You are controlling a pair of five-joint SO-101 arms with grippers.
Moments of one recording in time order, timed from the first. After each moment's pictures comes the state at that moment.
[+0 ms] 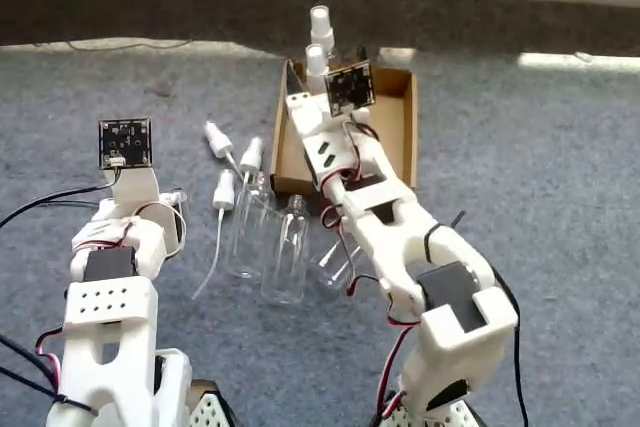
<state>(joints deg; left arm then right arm) -14.4 -50.7 68.0 38.2 2.2 -25.4 9.8 30.5 -33.6 2.2</state>
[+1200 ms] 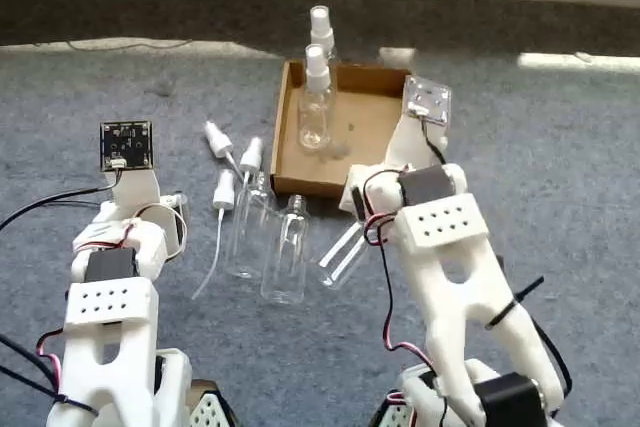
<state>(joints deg) -14.4 -50.7 68.7 38.2 2.2 -21.0 -23.2 31.4 64.6 -26.8</state>
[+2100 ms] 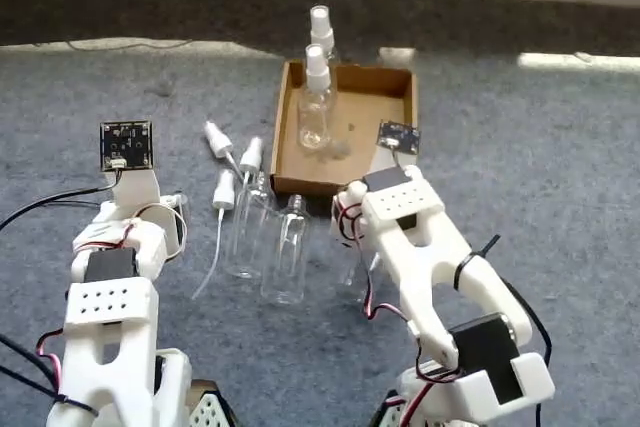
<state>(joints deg) -14.4 -50.7 68.7 38.2 2.2 -22.8 -6.2 35.1 60.9 -30.9</state>
